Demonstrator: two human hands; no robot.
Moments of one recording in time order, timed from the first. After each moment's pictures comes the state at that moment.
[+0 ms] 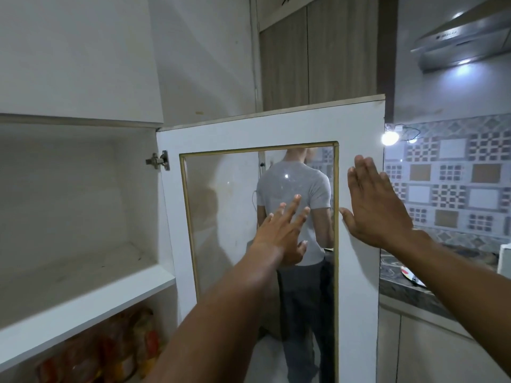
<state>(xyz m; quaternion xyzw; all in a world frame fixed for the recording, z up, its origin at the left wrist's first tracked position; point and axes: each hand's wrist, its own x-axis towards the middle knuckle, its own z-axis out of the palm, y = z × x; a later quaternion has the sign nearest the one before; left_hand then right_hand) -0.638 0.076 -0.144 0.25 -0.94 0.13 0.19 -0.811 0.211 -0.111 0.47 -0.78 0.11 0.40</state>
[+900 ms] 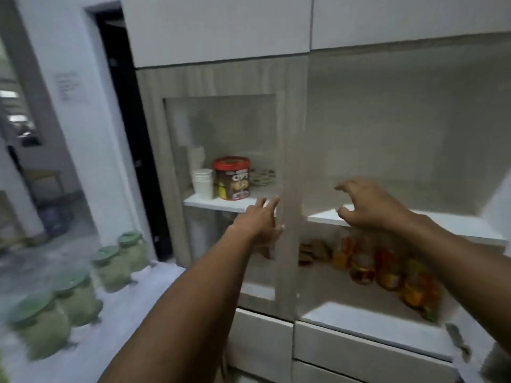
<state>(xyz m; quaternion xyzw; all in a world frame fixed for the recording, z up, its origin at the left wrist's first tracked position) -0.003 0.227 -0.215 0.80 -0.59 0.00 0.14 -0.233 0.128 -0.162 0.91 -0.38 0.18 -0.01</state>
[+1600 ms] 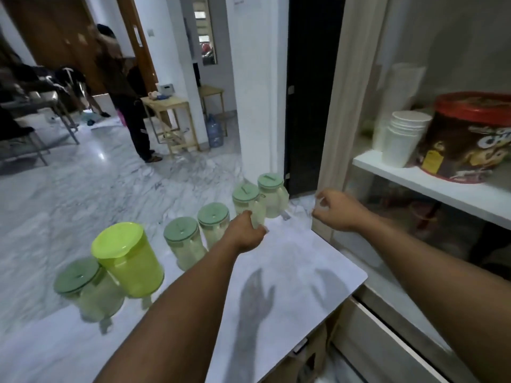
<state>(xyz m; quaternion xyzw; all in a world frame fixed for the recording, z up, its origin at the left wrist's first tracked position) 0.378 0.384 -0.398 0.92 -0.14 -0.14 0.34 0.295 0.163 -0.340 0.95 -0.16 0.02 -0.26</state>
